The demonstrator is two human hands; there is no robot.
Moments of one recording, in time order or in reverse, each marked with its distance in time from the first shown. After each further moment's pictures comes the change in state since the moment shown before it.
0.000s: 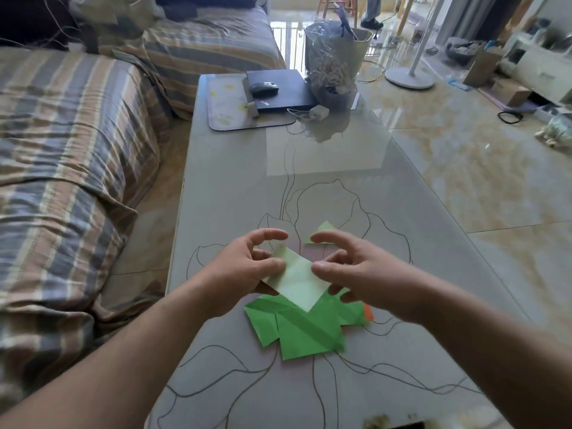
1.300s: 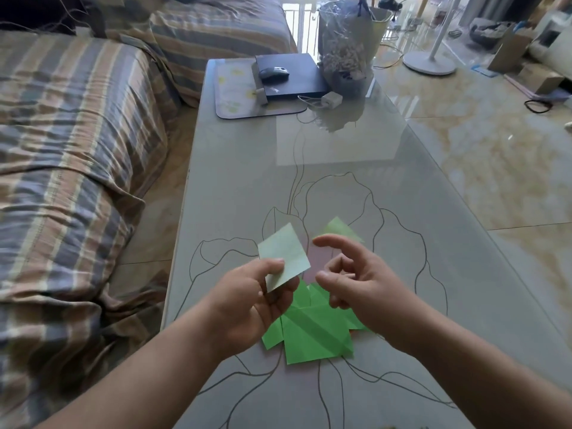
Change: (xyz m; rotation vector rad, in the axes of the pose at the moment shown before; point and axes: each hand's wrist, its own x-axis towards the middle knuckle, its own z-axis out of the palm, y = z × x) left_hand -0.016 -0.007 0.032 -0.701 0.180 -0.305; right_hand 0.011 0.030 0.023 0.246 0.088 -0.152
